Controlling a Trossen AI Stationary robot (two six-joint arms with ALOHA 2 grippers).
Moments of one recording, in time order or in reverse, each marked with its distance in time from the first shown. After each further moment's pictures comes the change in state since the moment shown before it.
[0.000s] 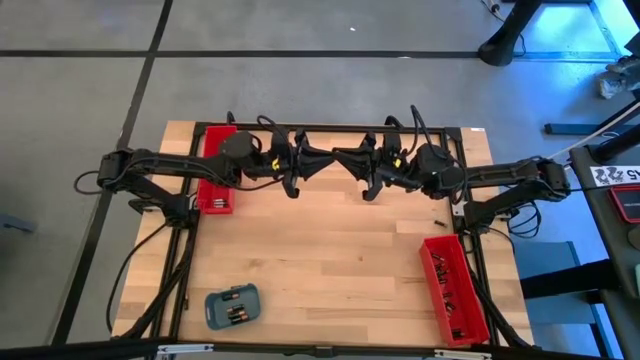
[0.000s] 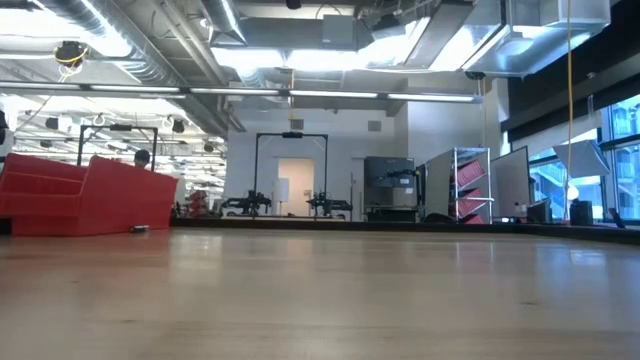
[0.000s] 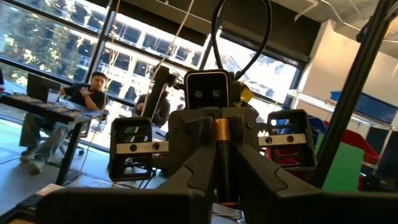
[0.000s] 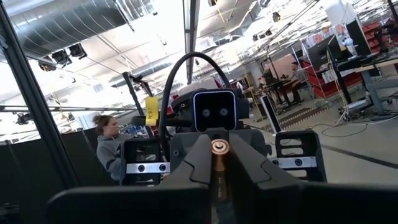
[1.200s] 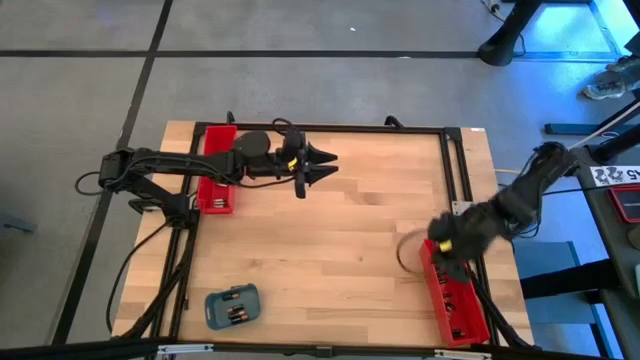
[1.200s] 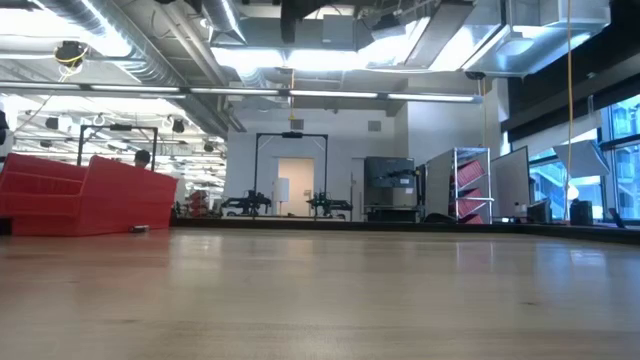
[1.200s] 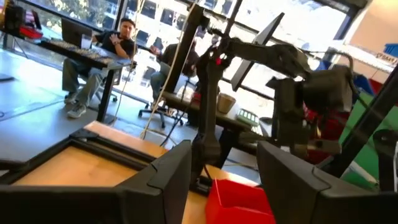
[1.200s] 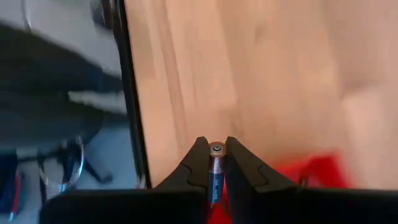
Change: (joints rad) left arm 0.029 0.003 0.000 -0.244 -0.004 0.009; right arm 0.674 -0.314 0.128 -1.812 -0.091 0.539
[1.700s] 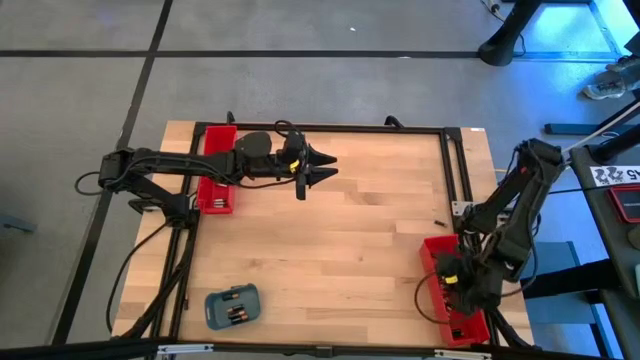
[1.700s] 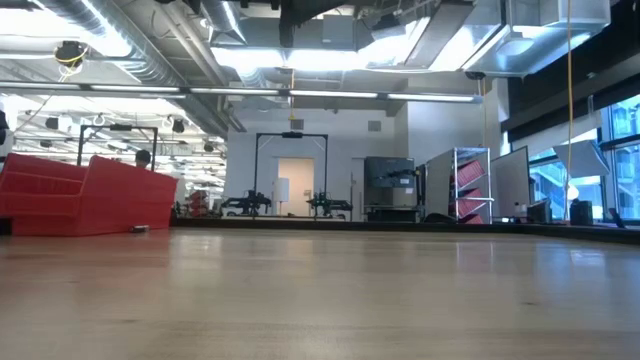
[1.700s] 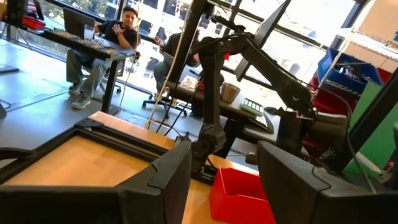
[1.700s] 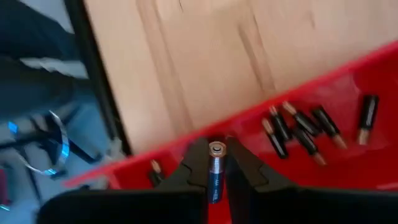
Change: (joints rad) left arm 0.000 0.000 0.000 -0.048 -0.001 0.012; right arm 0.423 0.091 -0.321 0.236 0.087 0.485
